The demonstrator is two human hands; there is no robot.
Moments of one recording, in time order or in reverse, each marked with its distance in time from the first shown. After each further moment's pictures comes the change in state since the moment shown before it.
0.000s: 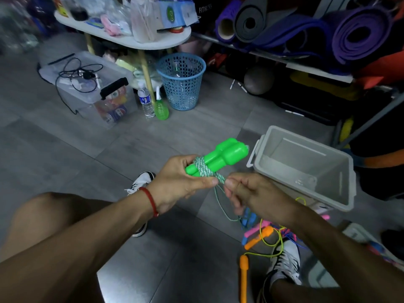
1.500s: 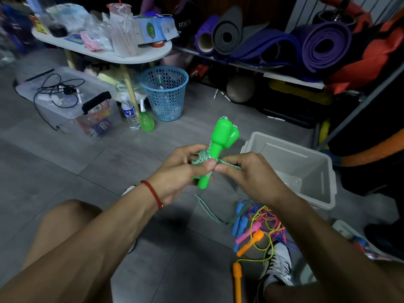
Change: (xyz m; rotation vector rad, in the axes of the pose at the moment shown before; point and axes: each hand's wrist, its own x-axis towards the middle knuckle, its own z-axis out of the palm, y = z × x) left_hand 0.028 0.031 0.021 -0.082 -0.162 0.082; right_hand 0.017 -0.011 -0.034 -0.409 0.341 -0.105
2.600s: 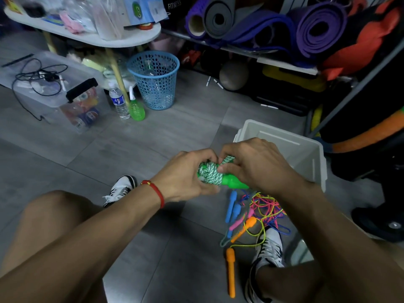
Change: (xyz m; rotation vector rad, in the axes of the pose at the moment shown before) left_hand 0.001 -0.021 0.010 0.905 -0.078 0.239; right_hand -0.012 -0.019 -0.025 -0.531 -0.042 -0.065
